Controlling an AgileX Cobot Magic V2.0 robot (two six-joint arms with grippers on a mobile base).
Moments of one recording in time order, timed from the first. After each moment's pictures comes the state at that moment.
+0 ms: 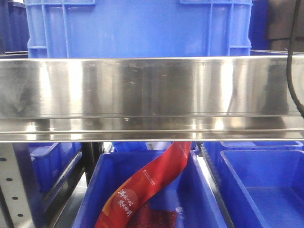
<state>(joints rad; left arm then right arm) -0.38 1.68 -1.72 -0.26 0.55 -0.10 0.58 1.57 -1.61 0.10 0.50 0.02</state>
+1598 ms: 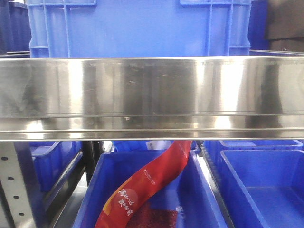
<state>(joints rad) -0.31 1.02 -0.91 -0.12 0.03 0.03 0.31 0.92 -0.84 0.16 0.06 0.04</state>
